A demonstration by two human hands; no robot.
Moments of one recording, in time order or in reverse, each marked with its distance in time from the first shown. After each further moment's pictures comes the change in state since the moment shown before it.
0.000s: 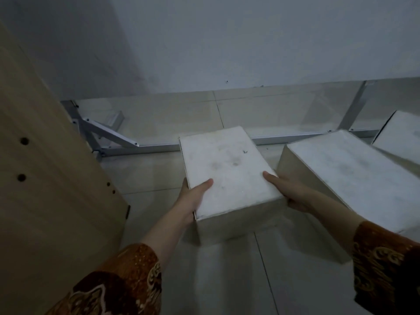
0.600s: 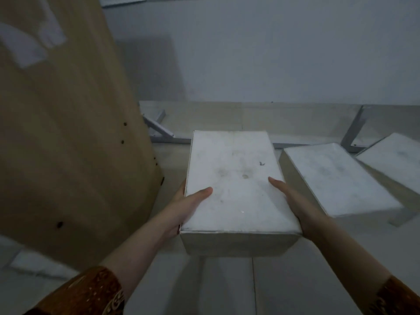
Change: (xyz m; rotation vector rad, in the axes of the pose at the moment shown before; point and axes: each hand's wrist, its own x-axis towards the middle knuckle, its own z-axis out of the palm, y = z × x) left_hand -0.247 0.032 -0.009 0.171 0.003 0.062; right_hand -0.220 -0.023 0.018 0.166 -0.135 -0.020
